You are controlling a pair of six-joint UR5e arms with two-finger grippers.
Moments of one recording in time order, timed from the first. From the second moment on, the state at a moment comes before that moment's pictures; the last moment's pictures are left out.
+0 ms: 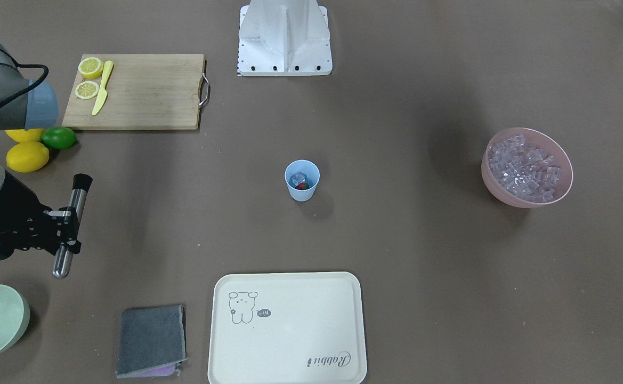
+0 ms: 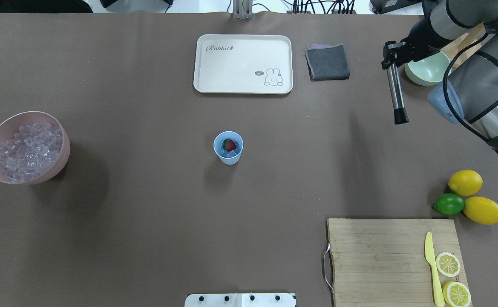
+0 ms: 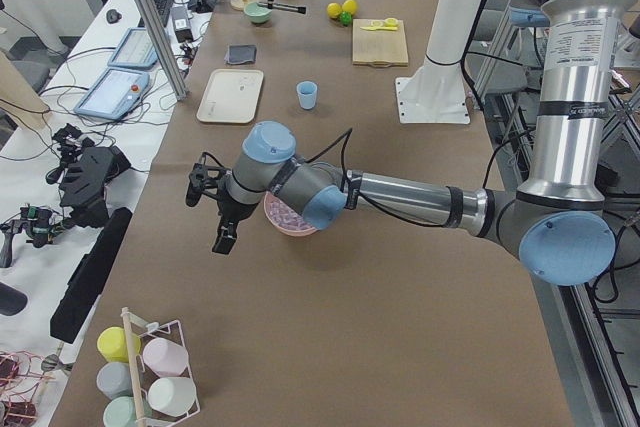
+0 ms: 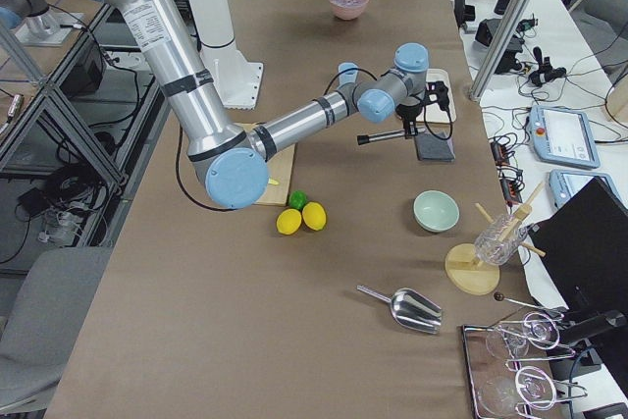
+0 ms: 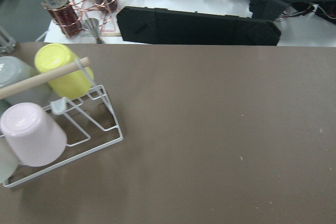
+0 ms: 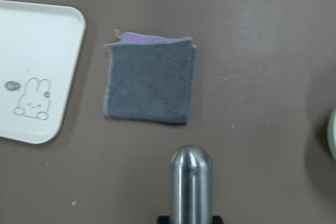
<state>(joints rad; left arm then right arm) -1.53 -1.58 -1.68 -2.08 -2.11 -0.54 1.07 -1.11 1.60 -1.26 2.21 0.66</state>
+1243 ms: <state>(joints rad) -1.59 -1.43 -1.62 -2.08 -2.09 -0.55 0.71 -1.06 1.76 -0.64 1.86 0.61</state>
